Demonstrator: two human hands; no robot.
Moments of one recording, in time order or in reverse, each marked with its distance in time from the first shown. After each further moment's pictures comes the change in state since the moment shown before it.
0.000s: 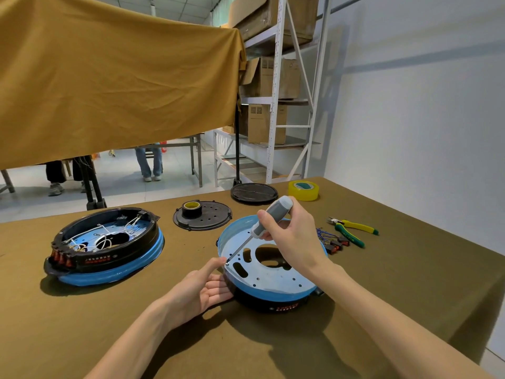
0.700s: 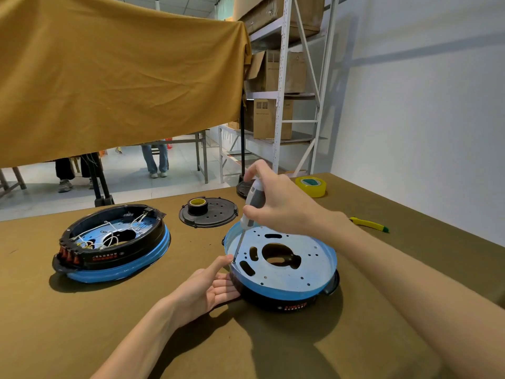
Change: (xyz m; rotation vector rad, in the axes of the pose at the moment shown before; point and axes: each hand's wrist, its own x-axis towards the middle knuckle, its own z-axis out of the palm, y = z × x) left_hand 0.002 0.001 0.001 0.023 0.015 -0.009; right_hand 0.058 -0.046 0.001 -0.345 -0.462 -0.183
